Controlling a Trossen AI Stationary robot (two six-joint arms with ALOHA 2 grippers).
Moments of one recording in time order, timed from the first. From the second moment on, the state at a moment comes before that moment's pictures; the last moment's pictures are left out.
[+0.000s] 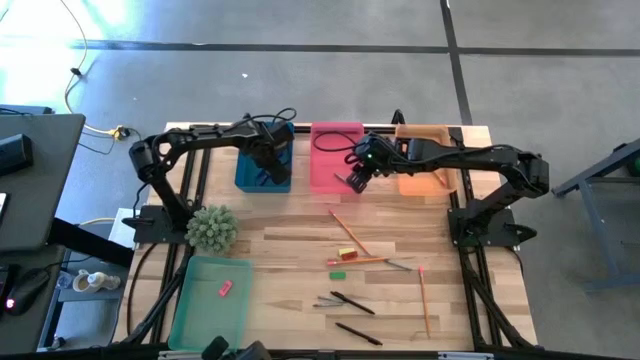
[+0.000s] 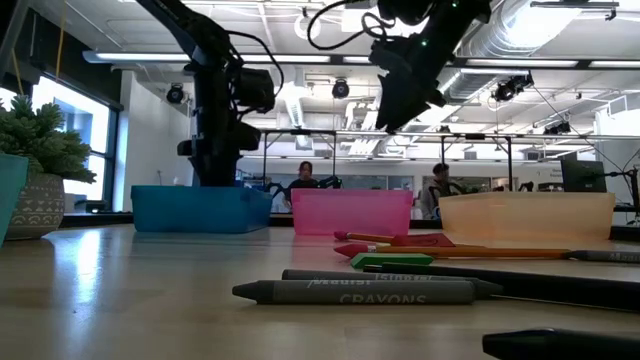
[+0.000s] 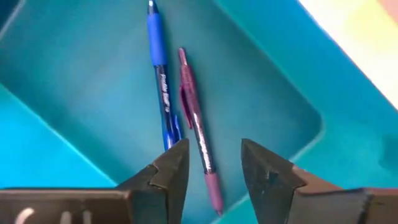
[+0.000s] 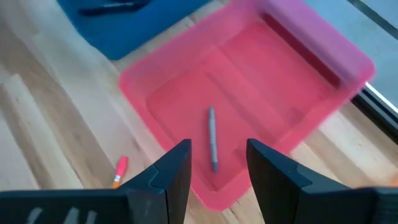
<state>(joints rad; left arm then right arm) 0.69 1.71 1.16 -0.89 -0.09 -0.18 -0.26 1.50 1.20 -0.61 0.22 0.32</state>
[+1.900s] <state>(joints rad) 0.53 1.05 0.98 -0.87 0.01 -0.23 0.08 2.02 1.47 -0.94 0.05 0.94</state>
